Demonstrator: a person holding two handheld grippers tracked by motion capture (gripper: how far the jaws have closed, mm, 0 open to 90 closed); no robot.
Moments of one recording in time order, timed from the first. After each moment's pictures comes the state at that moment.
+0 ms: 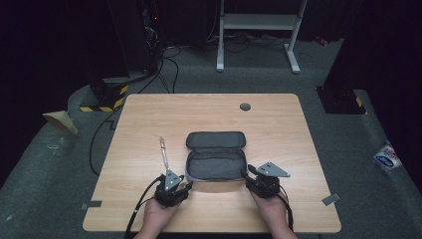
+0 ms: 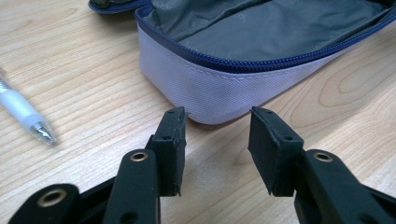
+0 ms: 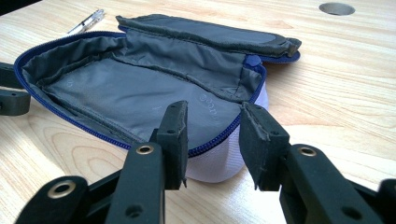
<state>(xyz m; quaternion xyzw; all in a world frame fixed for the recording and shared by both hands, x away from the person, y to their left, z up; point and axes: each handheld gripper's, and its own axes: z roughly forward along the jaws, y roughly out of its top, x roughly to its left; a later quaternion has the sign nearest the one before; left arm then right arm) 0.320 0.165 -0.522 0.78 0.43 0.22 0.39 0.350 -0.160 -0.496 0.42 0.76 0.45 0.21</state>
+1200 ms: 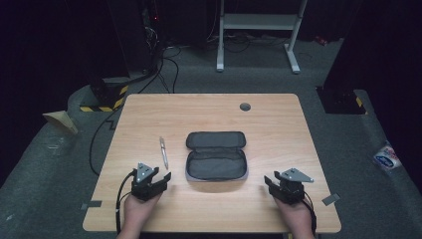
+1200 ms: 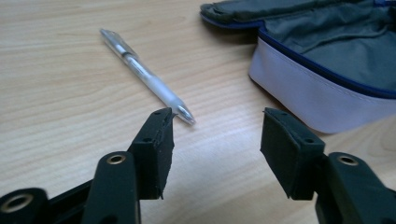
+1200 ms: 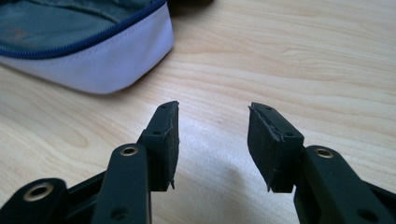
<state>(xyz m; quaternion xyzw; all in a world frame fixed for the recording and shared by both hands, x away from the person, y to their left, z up) 0.331 0.232 -0.509 0.72 0.51 0.24 0.40 0.341 -0.229 -0.511 0.46 0.77 0.38 0.23</state>
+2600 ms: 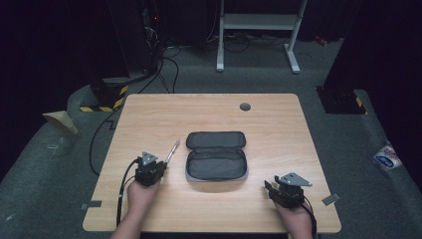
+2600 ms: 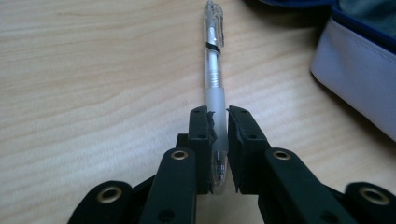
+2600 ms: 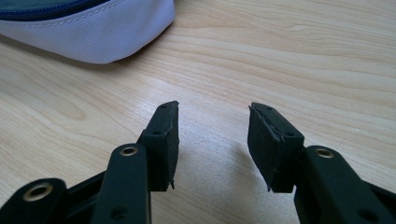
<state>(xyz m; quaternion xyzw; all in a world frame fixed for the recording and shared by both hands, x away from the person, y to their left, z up) 0.371 0.237 -0.524 0.74 0.53 0.22 0.35 0.334 -0.229 -0.521 0.46 0.78 0.36 0.23</state>
